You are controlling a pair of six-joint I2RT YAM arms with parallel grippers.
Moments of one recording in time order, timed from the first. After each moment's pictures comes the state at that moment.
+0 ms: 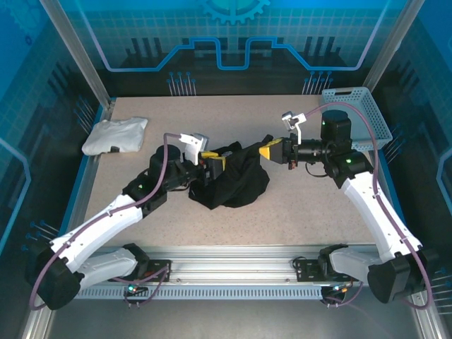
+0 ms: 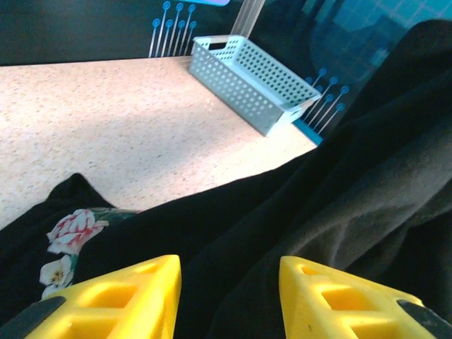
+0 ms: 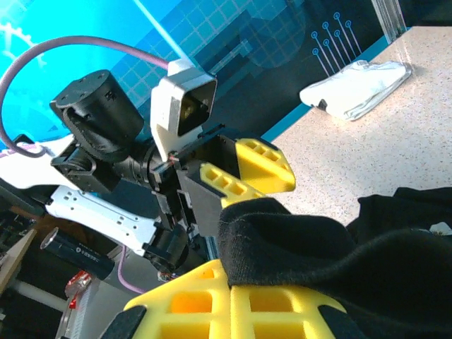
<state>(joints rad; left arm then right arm) -0.63 1.06 0.83 -0.07 0.18 -0.33 0.24 1.14 1.12 -0.39 -1.10 0.27</state>
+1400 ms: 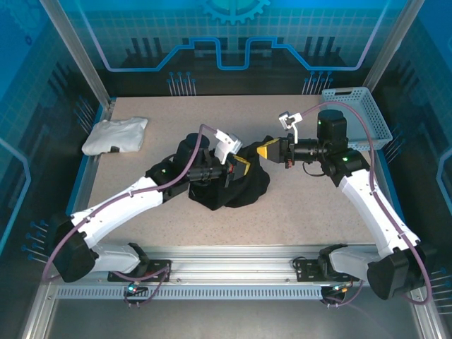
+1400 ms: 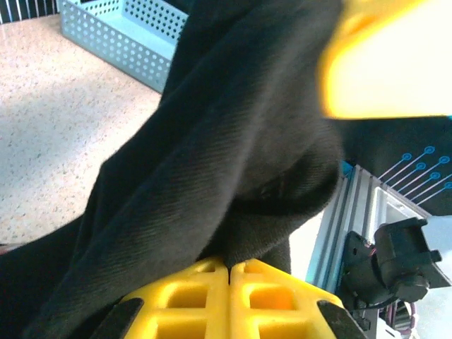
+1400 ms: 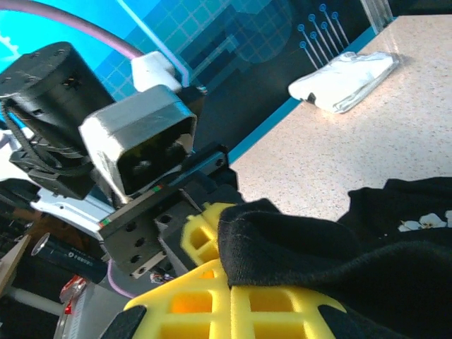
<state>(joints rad) -0.73 1.29 1.06 -0.13 0.41 -0.26 0.26 1.17 1.13 -0.41 -1.03 0.26</state>
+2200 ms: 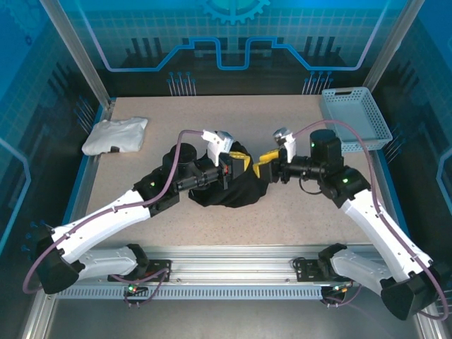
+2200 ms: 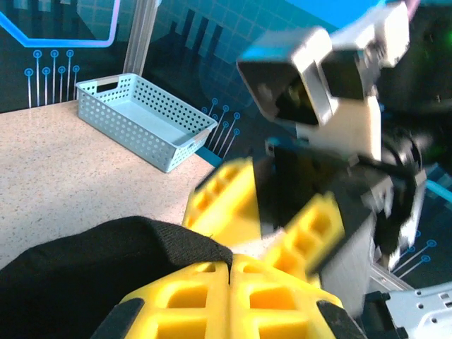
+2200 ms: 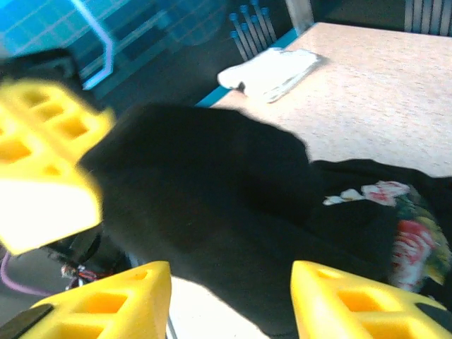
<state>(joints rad) -0.83 1.15 1.01 0.01 0.21 -0.38 0.45 1.00 0.97 -0.41 -0.68 0.14</state>
